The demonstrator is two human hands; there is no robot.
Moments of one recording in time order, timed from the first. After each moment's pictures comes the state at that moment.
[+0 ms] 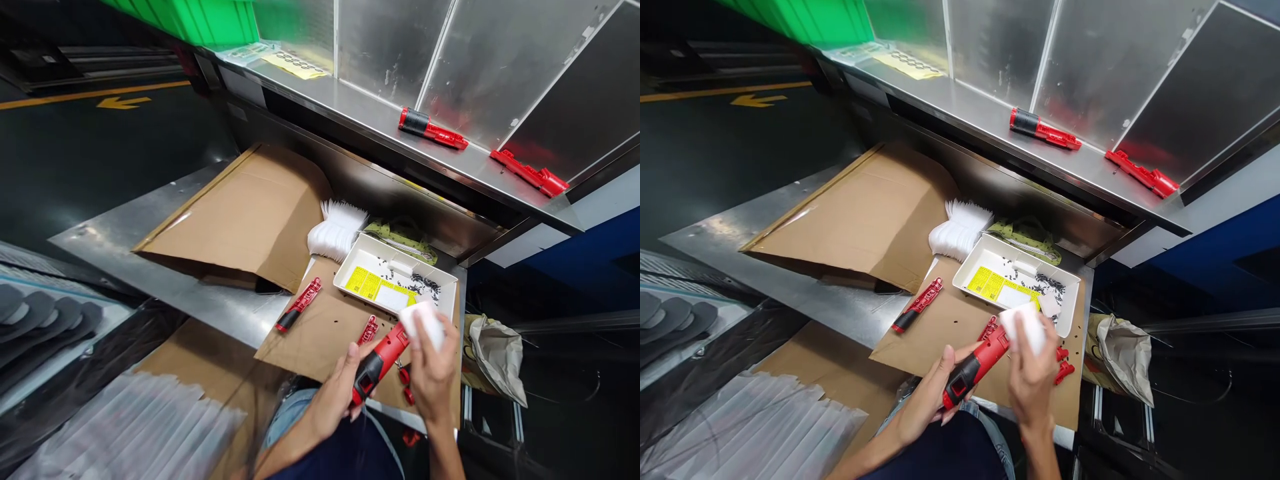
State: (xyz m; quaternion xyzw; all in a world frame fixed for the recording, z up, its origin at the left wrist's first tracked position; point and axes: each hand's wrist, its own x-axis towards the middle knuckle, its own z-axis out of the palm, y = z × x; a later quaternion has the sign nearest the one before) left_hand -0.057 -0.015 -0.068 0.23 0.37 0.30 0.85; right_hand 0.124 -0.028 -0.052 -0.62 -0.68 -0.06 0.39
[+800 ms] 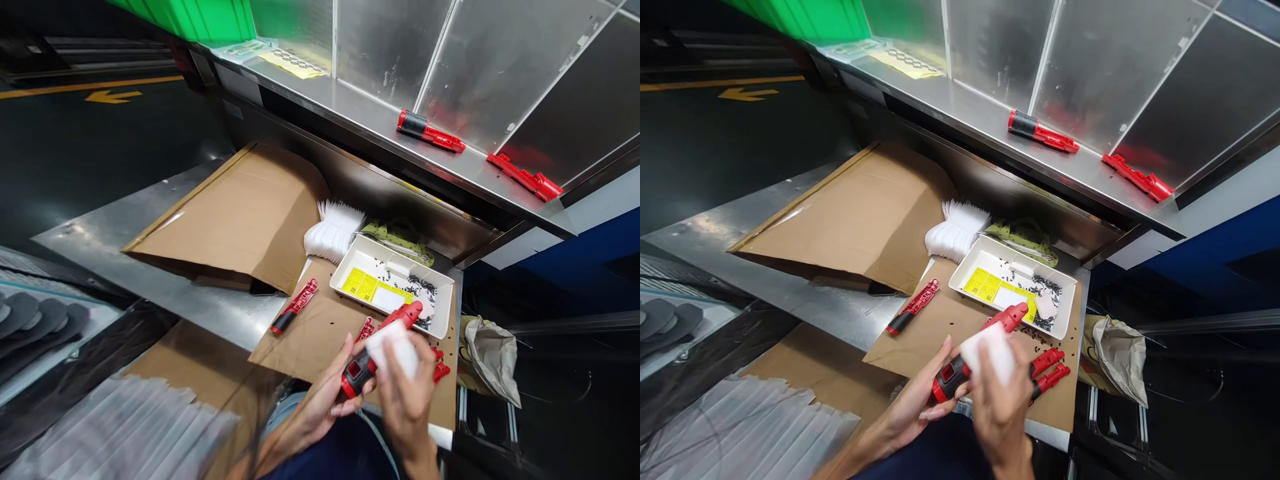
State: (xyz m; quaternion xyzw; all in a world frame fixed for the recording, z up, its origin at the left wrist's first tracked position) left_hand -0.050 -0.004 -0.049 0.17 0.34 0.27 0.88; right_hand 0.110 -0.036 -0.048 -0.57 -0.72 -0.06 0.39
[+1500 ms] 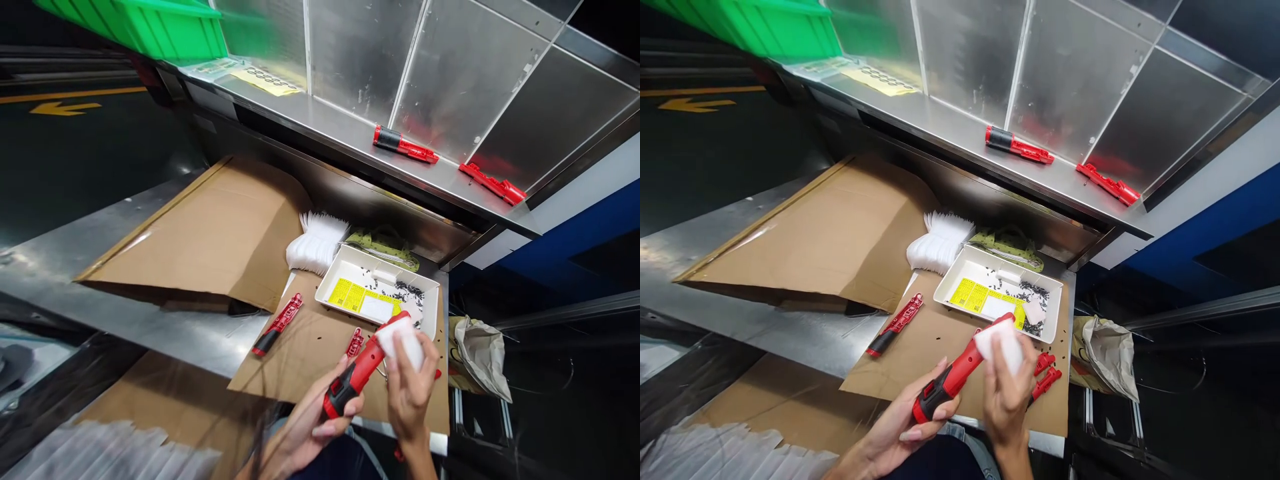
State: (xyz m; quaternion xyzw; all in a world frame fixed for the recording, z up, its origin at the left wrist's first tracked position) left_hand -0.053 -0.004 -0.051 0.07 0.29 0.23 0.93; right_hand 0.119 -0.018 -0.058 -0.61 -0.65 -0.11 0.44
